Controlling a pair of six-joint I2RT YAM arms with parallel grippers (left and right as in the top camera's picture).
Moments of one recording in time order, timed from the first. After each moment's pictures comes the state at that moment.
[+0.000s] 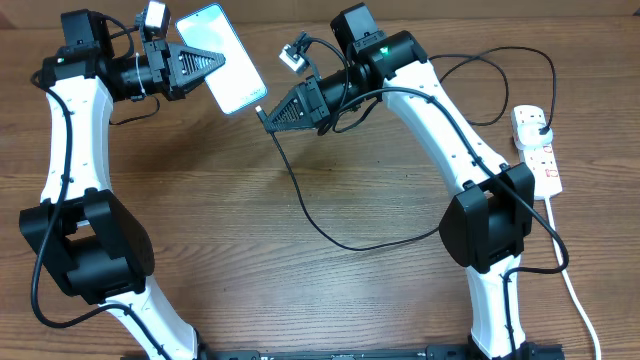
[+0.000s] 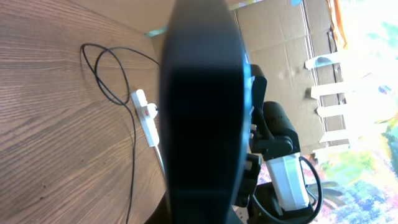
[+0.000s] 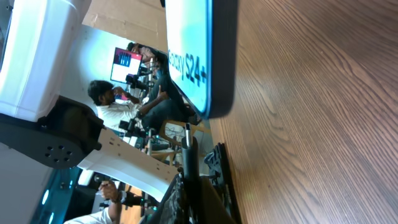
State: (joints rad) left arm 0.24 2.02 1.86 -0.97 1.52 -0.11; right arm 0.46 2.24 2.17 -1.11 -1.30 0.00
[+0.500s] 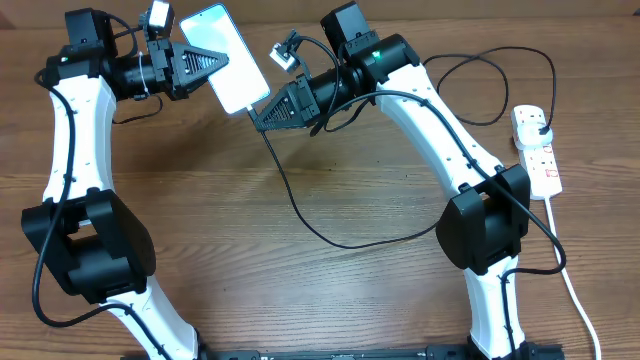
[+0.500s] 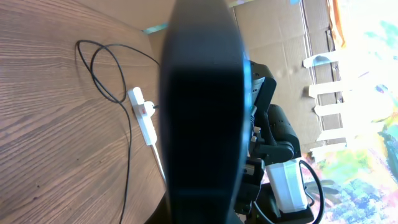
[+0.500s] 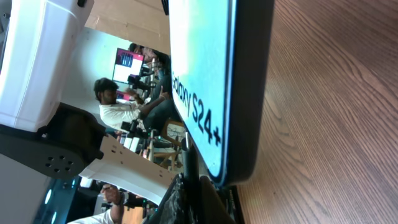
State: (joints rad) left arm 0.22 2.02 1.86 -0.96 1.53 -0.13; right arm 0.48 2.24 2.17 -1.02 -1.30 0.10
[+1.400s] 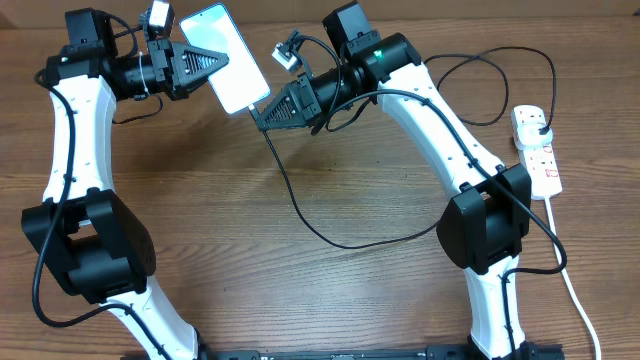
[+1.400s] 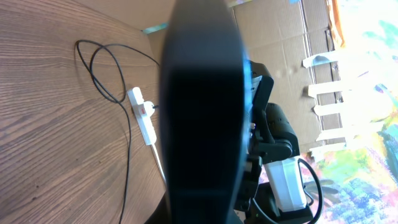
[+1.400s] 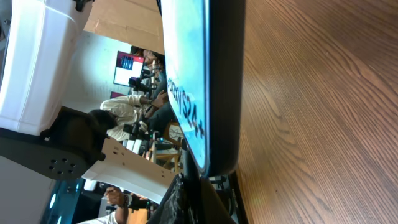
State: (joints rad) left arm 0.22 2.02 1.86 -0.96 1.53 -0.13; right arm 0.47 2.24 2.17 -1.03 -1.30 0.12
